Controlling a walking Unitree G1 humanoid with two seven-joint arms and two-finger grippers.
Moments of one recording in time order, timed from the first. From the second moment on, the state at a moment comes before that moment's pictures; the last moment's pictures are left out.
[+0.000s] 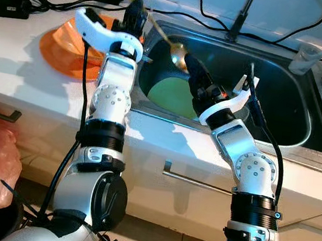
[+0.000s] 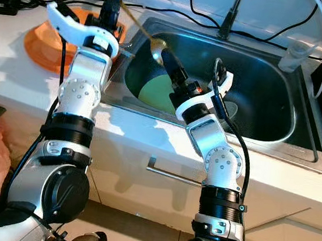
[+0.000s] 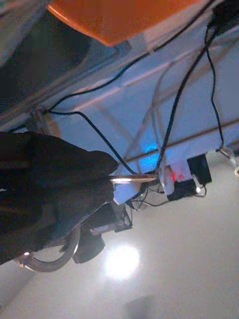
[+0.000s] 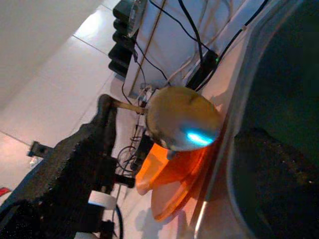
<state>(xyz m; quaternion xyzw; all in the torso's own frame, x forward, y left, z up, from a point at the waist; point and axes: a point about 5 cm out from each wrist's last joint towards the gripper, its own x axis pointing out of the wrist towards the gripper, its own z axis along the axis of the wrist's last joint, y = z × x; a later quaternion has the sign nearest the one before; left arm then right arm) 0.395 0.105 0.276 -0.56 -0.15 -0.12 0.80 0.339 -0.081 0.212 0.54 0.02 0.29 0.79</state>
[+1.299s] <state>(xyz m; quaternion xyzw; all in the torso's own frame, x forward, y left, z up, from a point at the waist) 0.378 0.094 0.291 -0.55 -0.12 -0.17 0.81 0.353 -0.073 0.223 0.53 -0.02 0.31 0.79</state>
